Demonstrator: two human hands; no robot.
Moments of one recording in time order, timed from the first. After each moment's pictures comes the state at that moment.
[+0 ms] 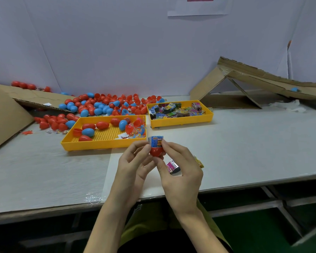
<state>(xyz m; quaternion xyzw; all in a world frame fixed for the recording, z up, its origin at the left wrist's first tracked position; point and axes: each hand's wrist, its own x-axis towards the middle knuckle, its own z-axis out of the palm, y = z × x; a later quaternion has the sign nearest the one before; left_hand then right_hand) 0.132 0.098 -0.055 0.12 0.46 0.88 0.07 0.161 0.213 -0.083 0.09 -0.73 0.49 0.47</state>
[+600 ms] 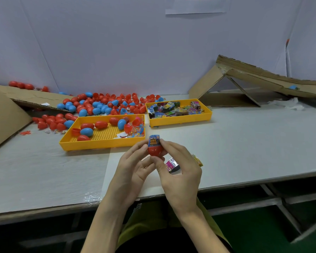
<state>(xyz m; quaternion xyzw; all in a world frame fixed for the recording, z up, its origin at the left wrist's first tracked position) 0.131 0.095 -0.053 0.12 0.44 0.88 0.14 0.163 0.214 -0.081 0.09 -0.73 0.50 0.45</state>
